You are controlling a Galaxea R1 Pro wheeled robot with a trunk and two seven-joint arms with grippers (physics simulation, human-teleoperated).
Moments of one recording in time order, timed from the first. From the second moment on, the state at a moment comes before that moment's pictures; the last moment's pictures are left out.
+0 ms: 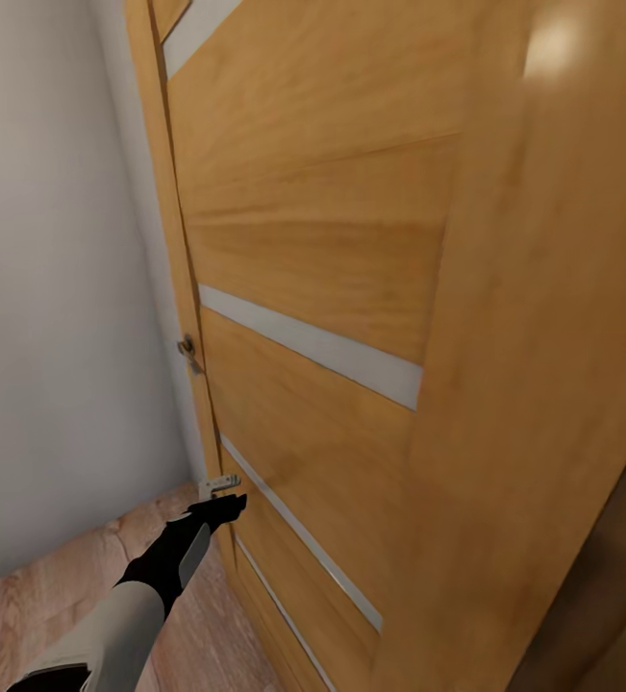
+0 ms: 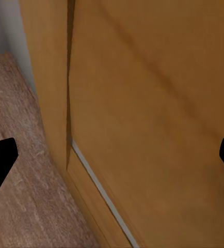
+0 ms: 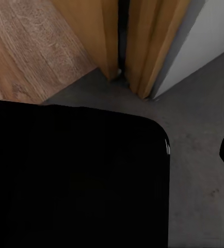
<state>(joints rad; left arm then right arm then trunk) -0.71 -0.08 0.14 -0.48 0.07 0.19 0.03 0.21 -0.01 0.00 0.07 0.11 -0.96 0.01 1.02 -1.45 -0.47</state>
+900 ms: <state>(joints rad) -0.71 -0.04 0.14 -0.49 0.07 0.19 0.03 0.21 -0.01 0.00 0.07 0.11 -0.96 0.01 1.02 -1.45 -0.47</state>
